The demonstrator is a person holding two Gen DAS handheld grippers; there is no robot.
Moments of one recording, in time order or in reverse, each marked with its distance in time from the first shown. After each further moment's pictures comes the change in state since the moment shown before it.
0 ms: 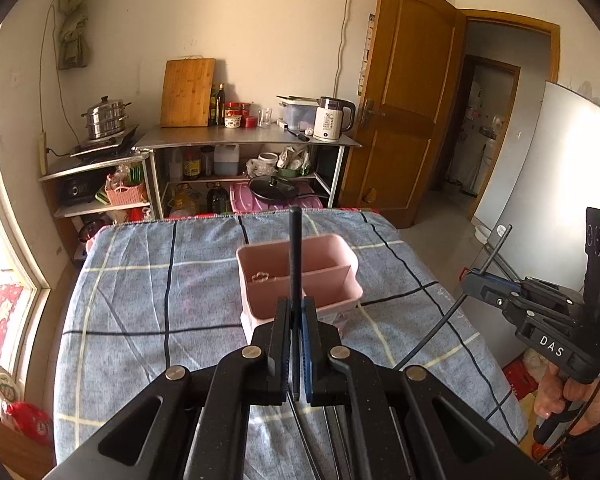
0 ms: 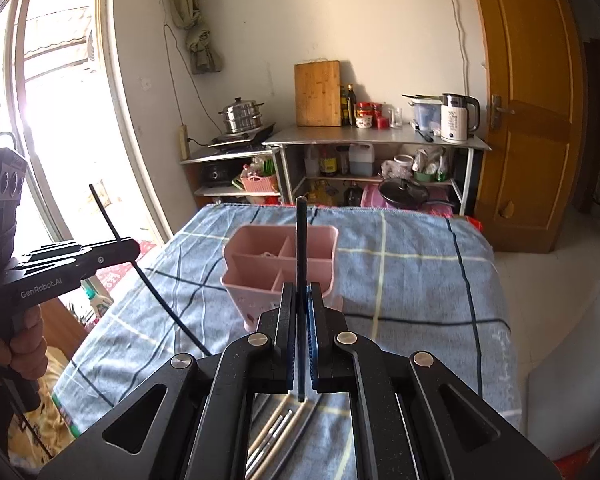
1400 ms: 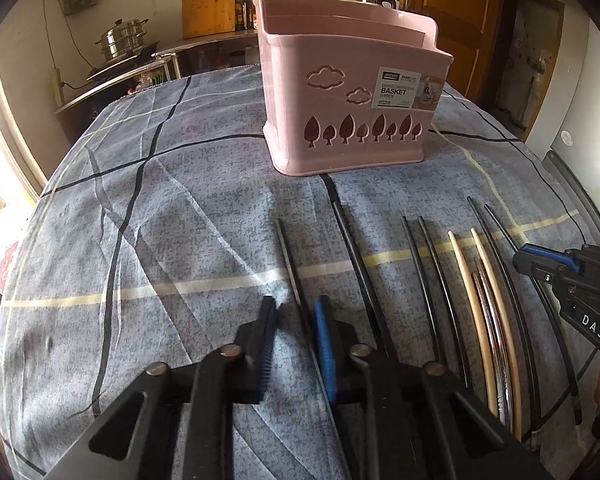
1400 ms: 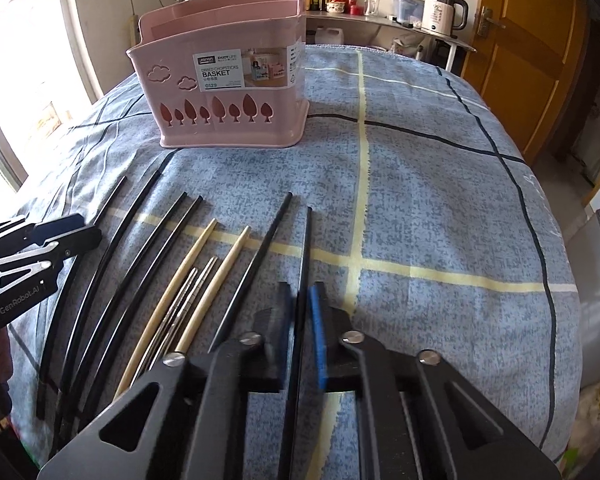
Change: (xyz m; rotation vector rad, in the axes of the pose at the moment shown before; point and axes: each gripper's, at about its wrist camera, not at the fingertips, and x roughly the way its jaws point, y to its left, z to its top) left arm 0.133 0.013 -0.179 0.006 0.293 0.183; right arm 0.101 -0.015 -0.161 -0.007 0.377 -0.173
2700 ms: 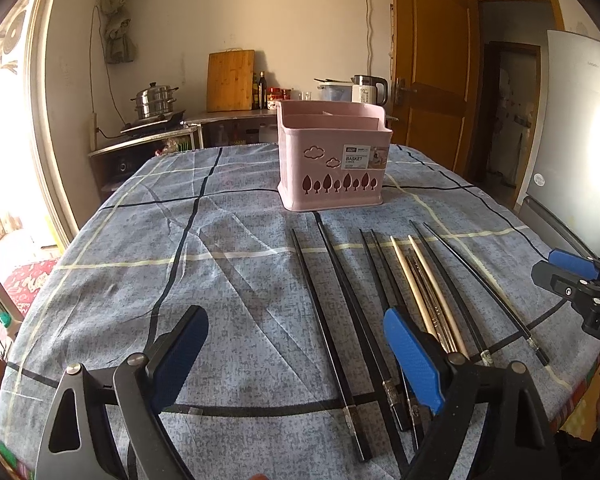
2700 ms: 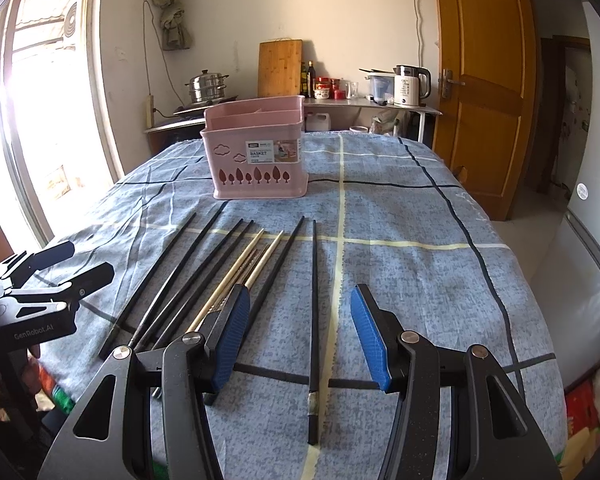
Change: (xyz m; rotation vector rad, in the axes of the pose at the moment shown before) left arm -0.103 0.000 -0.091 -0.040 -0.324 0.008; right arm -0.115 0.013 -0.093 0.058 -0.348 -0.012
